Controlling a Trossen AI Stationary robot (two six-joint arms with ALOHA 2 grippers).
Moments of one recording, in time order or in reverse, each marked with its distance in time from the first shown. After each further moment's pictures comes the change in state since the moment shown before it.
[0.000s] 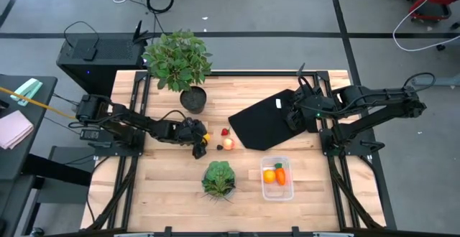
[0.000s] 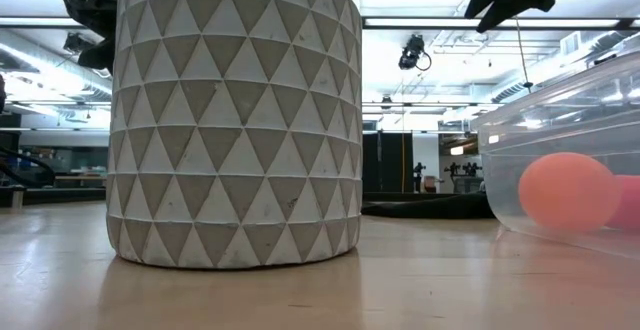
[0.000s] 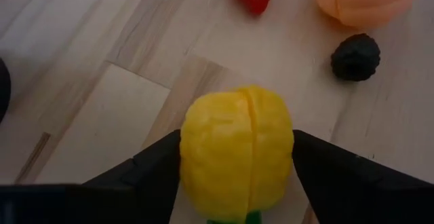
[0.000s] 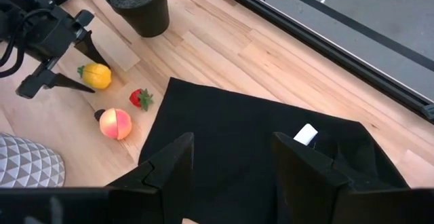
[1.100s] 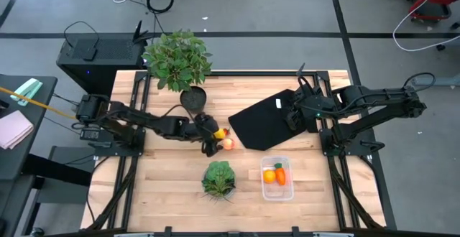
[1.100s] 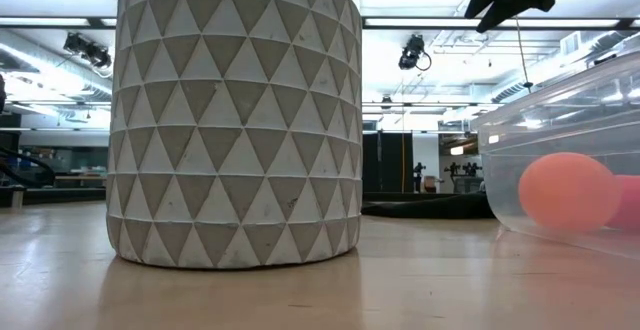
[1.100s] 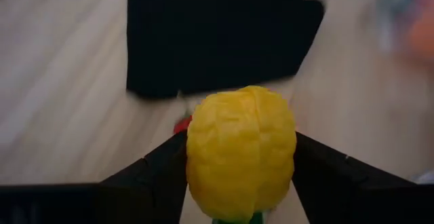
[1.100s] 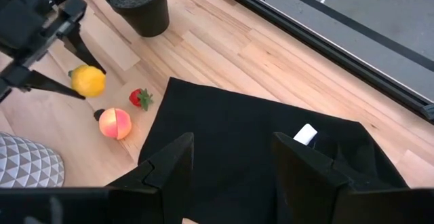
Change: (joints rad) left arm 0.000 0.000 0.233 -0.009 0.000 0.118; right arm 0.000 0.000 0.000 -0.001 0.000 -0.001
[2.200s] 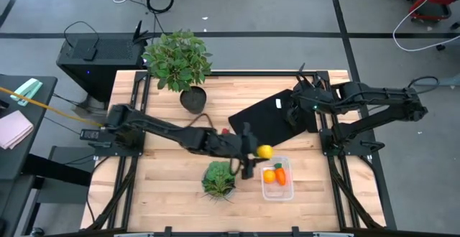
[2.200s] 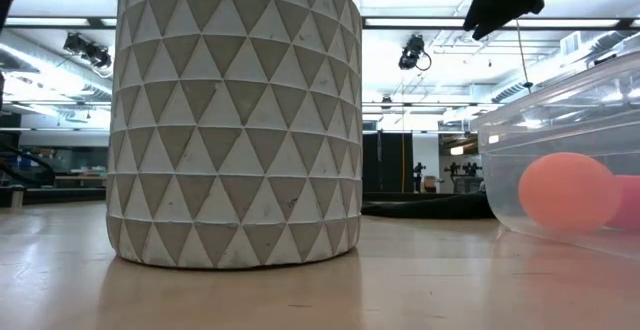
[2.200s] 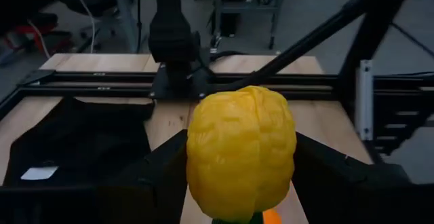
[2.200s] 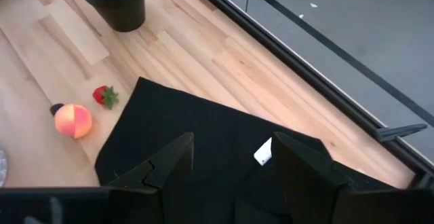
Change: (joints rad) left arm -0.171 0.346 0.739 0.019 0.015 0.192; right arm -0.113 0.000 0.000 0.003 0.000 -0.206
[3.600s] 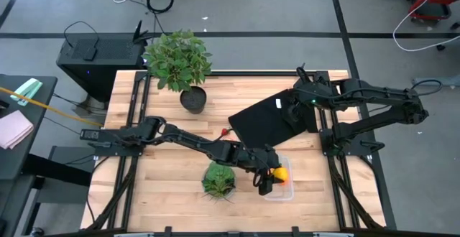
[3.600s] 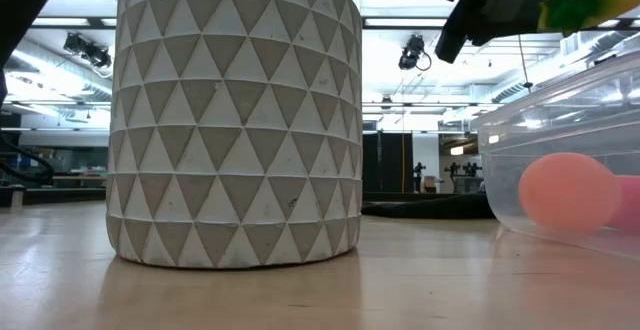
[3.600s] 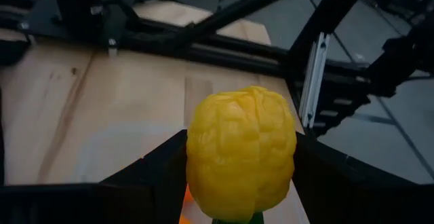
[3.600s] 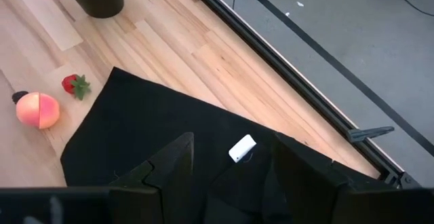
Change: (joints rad) left arm -0.002 0.350 0.263 0.015 0.258 -0.235; right arm -0.079 -0.004 0.000 -0.022 -0.019 -0.111
